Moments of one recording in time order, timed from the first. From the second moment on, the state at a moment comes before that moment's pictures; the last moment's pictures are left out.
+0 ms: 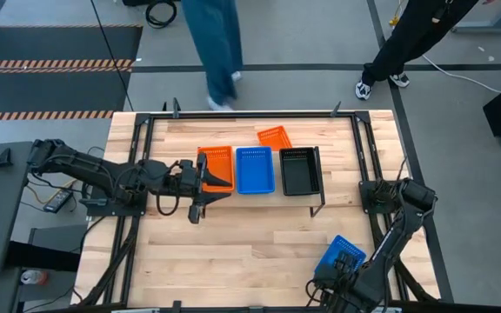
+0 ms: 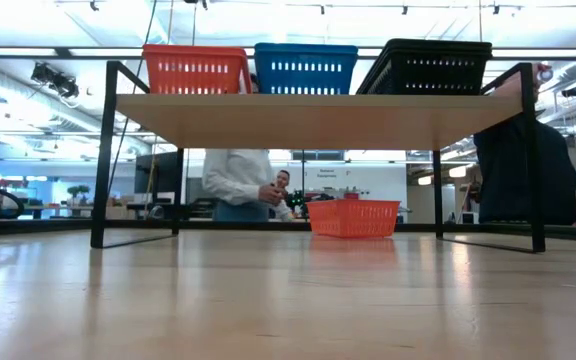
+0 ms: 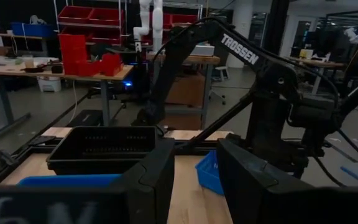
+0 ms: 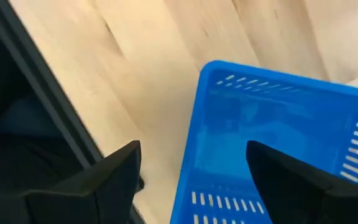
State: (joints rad) left arm -0.24 1.07 0.76 0.35 -0.19 -0.07; right arm 0.99 1.96 1.48 -1.07 0.17 1.49
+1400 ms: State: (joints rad) left arm -0.26 1.07 0.76 0.37 -0.19 -0.09; right arm 0.87 2.09 2.04 -1.58 0.33 0.95
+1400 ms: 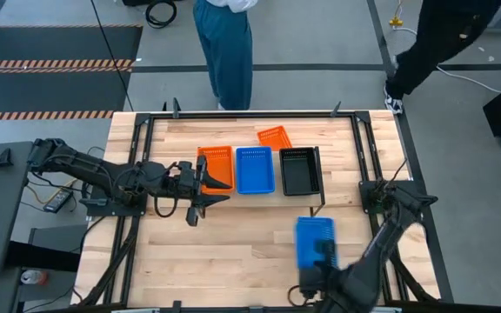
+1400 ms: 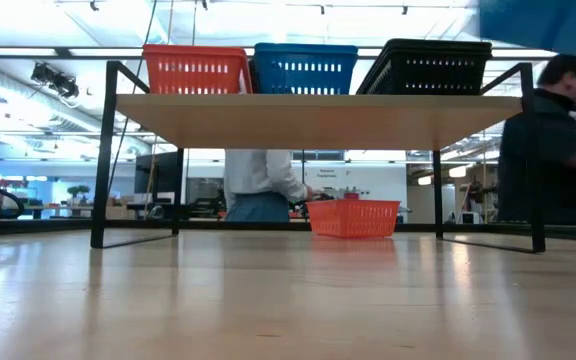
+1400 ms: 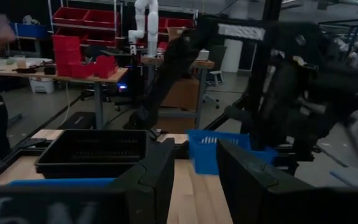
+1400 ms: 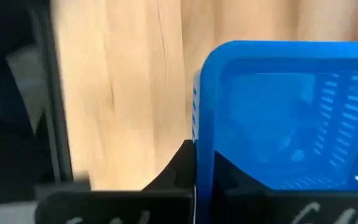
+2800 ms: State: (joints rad) left arm -0.37 0.87 0.76 0.28 -0.18 0.12; right arm 0.10 2.07 2.30 -1.44 0.21 0.06
